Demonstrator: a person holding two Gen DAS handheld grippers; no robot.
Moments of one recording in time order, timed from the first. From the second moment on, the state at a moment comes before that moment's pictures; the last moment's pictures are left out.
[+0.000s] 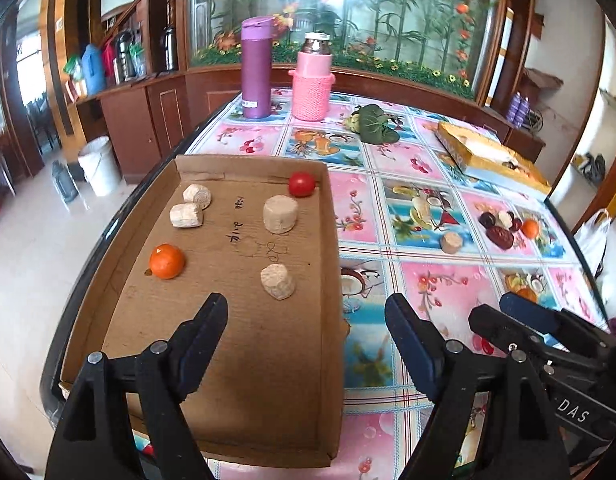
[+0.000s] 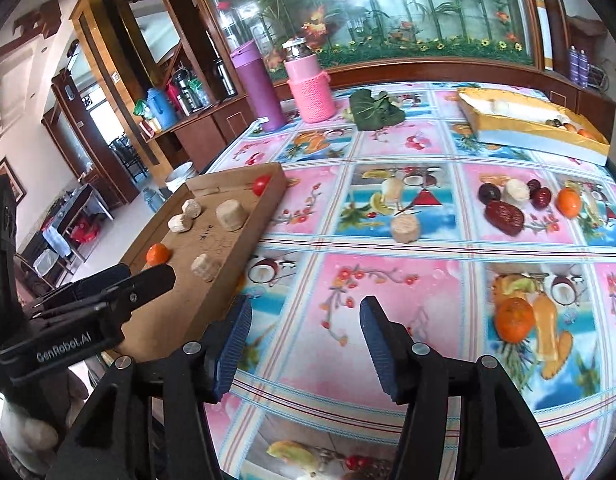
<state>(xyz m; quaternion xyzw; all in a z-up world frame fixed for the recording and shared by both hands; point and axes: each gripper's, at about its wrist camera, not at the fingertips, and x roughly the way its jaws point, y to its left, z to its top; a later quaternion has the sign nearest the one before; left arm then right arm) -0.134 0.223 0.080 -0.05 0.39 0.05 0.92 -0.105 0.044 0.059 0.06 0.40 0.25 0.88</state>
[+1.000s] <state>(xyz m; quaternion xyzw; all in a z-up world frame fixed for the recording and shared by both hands) -0.138 0.194 0.078 0.00 0.40 0.06 0.92 -0.105 -0.004 0.045 0.12 0.41 0.21 0.88</state>
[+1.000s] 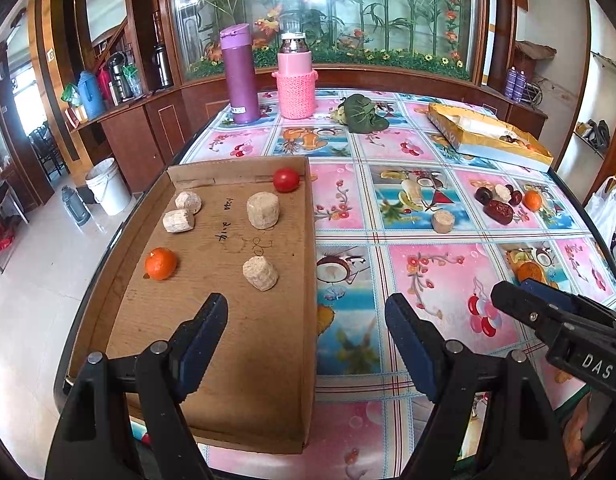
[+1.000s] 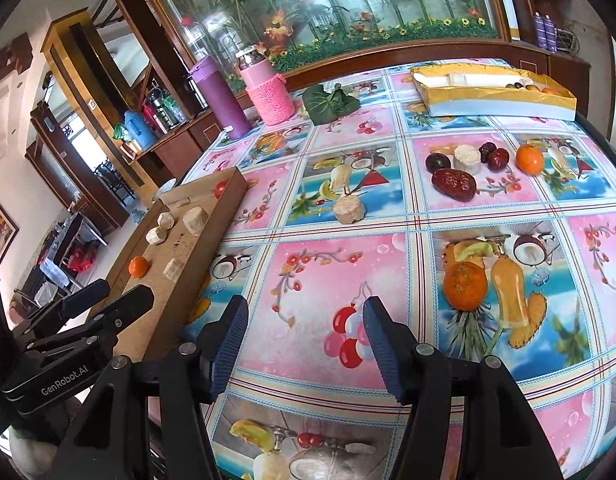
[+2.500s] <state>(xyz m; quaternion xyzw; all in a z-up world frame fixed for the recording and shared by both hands) 0.012 0.075 0.010 0.06 0.45 -0.09 0.89 -0.055 -0.058 0.014 0.01 0.46 0.18 0.87</state>
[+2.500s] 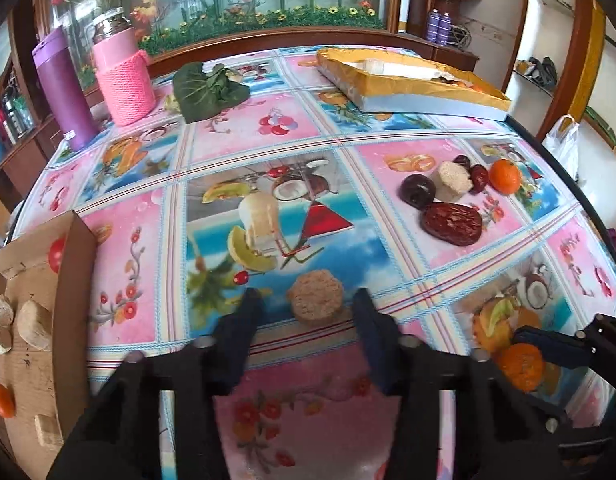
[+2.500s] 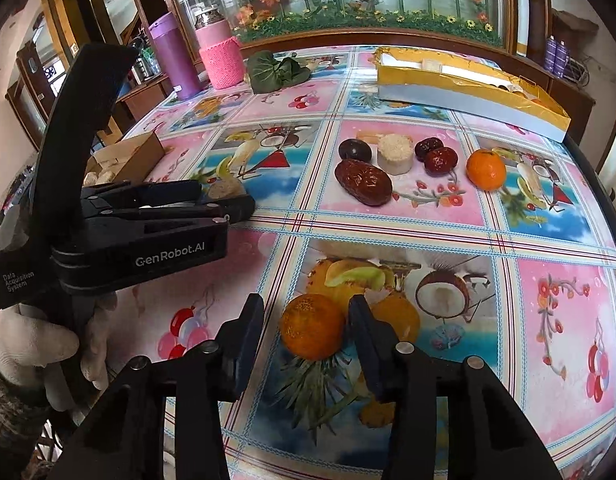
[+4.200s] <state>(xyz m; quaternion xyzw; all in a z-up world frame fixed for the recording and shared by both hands) -0.107 0.361 0.036 -0.15 0.42 0.14 0.89 -0.088 0.235 0.018 -0.13 0.44 0.39 0.80</state>
